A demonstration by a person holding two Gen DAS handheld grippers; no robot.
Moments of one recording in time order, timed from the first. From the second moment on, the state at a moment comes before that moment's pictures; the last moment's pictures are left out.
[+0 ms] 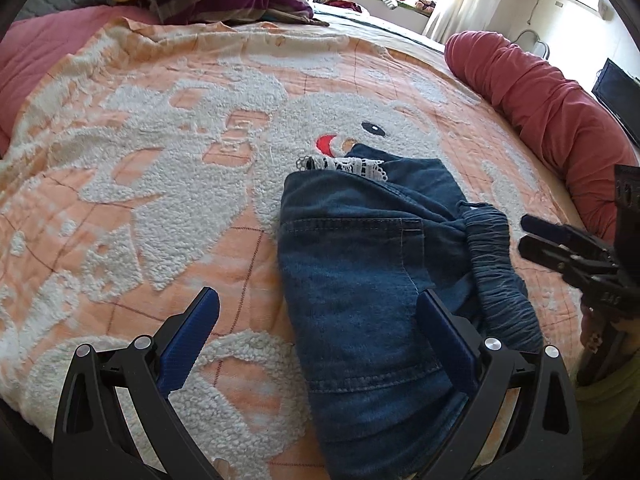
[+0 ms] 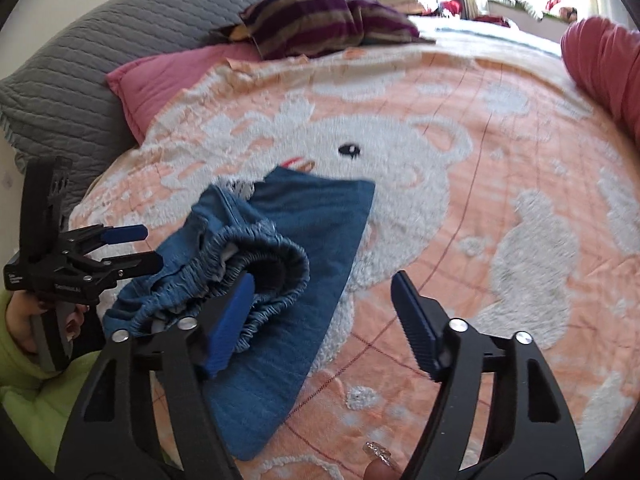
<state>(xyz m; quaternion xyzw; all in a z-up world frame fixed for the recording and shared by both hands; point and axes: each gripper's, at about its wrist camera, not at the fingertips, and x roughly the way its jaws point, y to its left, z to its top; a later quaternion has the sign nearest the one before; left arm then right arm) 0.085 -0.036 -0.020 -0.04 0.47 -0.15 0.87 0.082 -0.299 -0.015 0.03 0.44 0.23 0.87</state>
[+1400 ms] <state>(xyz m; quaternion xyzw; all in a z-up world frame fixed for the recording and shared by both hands) 0.113 -0.056 0.009 -0.02 0.42 -0.16 0.90 0.111 -0.220 0.015 -0.05 0.36 0.30 0.88</state>
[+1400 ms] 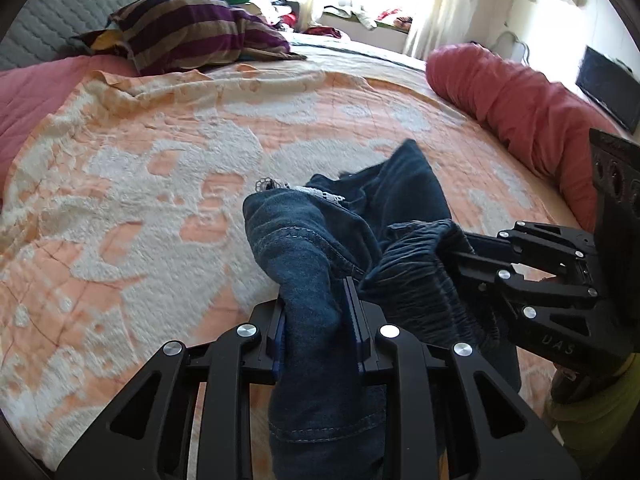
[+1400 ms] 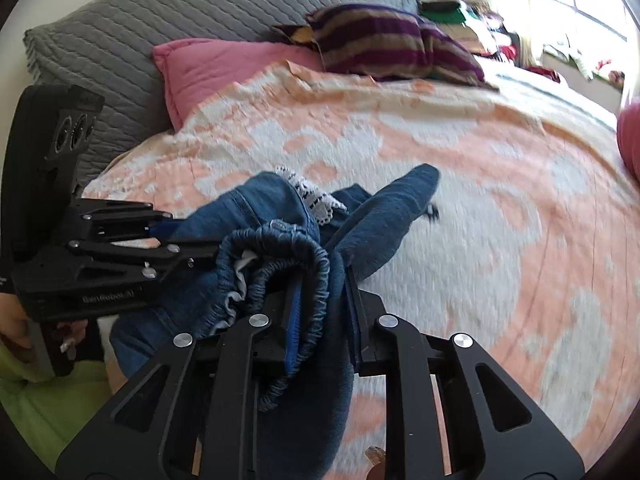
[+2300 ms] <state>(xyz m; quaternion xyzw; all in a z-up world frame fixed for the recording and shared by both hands) 0.172 -0.019 -0.008 -0.04 0.41 -0.11 0.90 0.184 -0.195 -0.003 -0.06 0.38 0.28 0.88</state>
